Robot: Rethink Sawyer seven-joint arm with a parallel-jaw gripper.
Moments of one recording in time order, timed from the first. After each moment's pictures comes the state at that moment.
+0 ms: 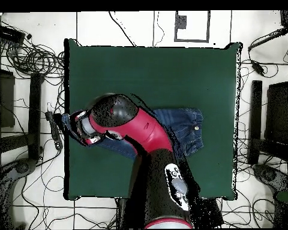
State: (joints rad) arm -0.03 -0.71 0.06 1.74 0.66 1.07 2.33
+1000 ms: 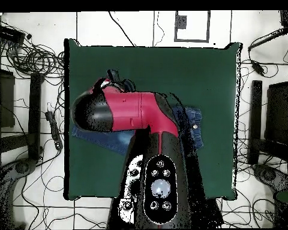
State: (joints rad) arm 0.04 -0.75 -0.05 1.44 -0.13 0.53 2.33
